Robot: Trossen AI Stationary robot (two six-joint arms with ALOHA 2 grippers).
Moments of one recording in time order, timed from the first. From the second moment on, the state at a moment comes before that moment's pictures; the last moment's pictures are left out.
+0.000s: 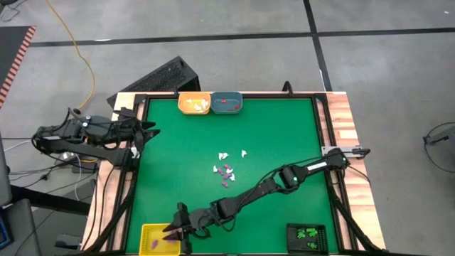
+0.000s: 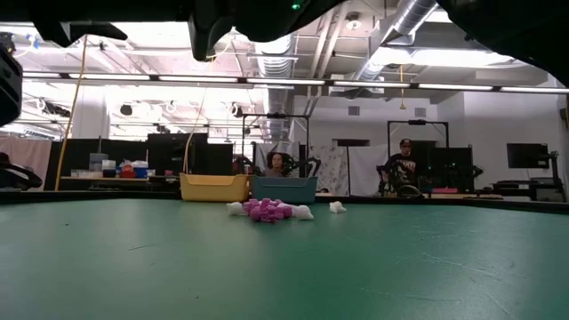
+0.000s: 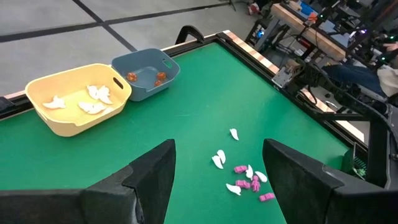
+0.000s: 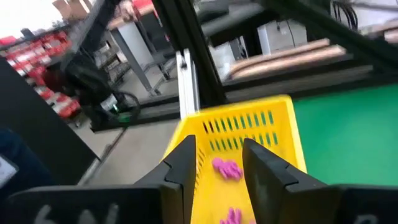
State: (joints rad) left arm -0.11 0.44 0.86 -0.78 -0.50 -0.65; right arm 0.43 2.72 2.36 0.26 0.06 0.39
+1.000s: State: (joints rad) left arm -0.11 0.44 0.86 -0.78 -0.48 -0.62; right arm 0.22 2.25 2.36 -0.58 -0.08 0.09
